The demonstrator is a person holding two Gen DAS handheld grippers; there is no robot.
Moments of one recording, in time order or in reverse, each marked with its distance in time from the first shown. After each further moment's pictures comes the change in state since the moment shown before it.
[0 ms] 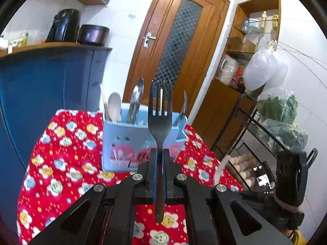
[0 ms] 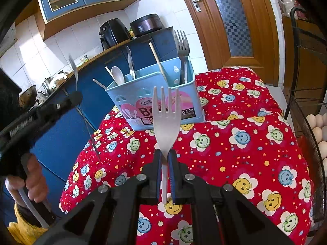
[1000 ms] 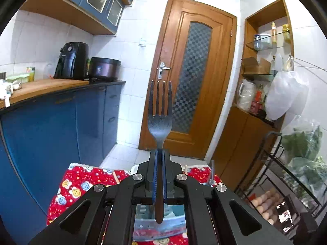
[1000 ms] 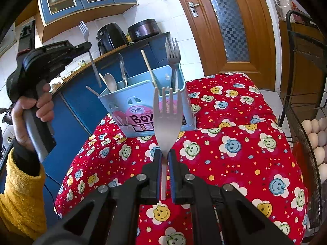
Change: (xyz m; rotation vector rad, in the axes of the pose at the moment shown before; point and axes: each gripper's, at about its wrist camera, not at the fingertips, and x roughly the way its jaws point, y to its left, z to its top) left arm 0.042 0.007 0.112 0.050 -0.188 0.142; right arm 0.000 -0.014 0.006 -0.005 -0.035 -0.022
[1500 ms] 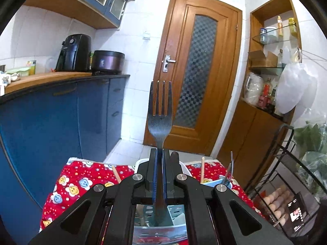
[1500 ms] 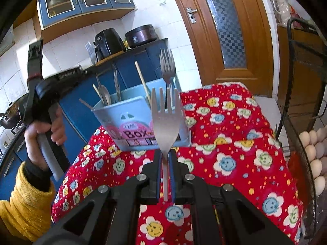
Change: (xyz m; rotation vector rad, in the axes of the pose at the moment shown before) left arm 0.039 0.011 -0.026 0.003 0.027 0.036; right arm 0.003 -0.004 0.024 -0.013 -0.048 -0.028
